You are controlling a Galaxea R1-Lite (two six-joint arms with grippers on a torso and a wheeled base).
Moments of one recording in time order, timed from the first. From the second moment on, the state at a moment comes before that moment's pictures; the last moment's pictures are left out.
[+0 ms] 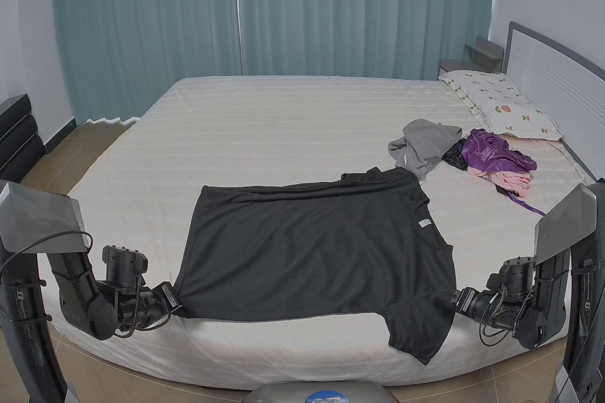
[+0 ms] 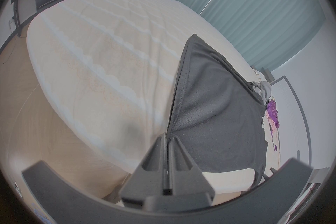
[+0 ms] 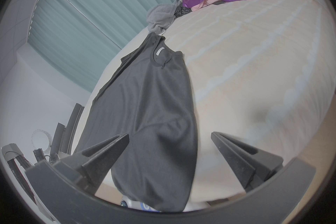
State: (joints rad) left arm -0.10 2.21 -0.36 -1.01 -0.06 -0.69; right arm 0.10 2.43 -0.18 -1.55 0.19 0.61
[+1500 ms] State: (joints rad) left arm -0.09 2.22 -0.34 -1.01 -0.09 -0.72; right arm 0.03 2.44 -0.34 -1.49 0.32 0.58
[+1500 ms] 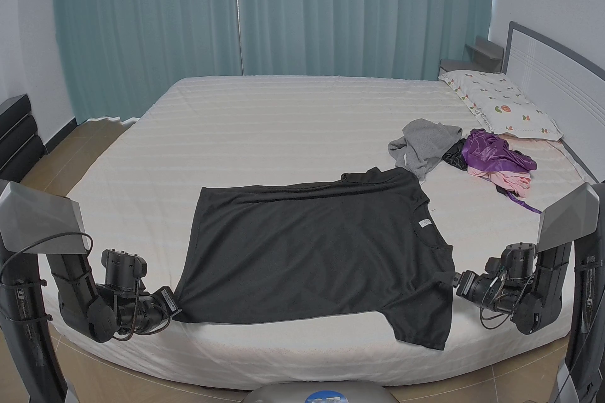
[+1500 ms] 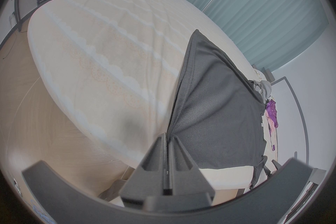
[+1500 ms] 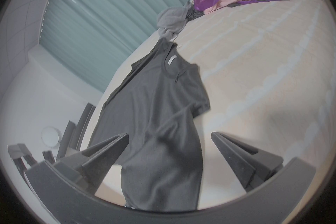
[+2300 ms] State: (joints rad) left arm -0.09 2.22 -0.34 -1.01 -0.09 -0.72; right arm 0.05 2.48 -0.30 -1.48 0.36 0.42
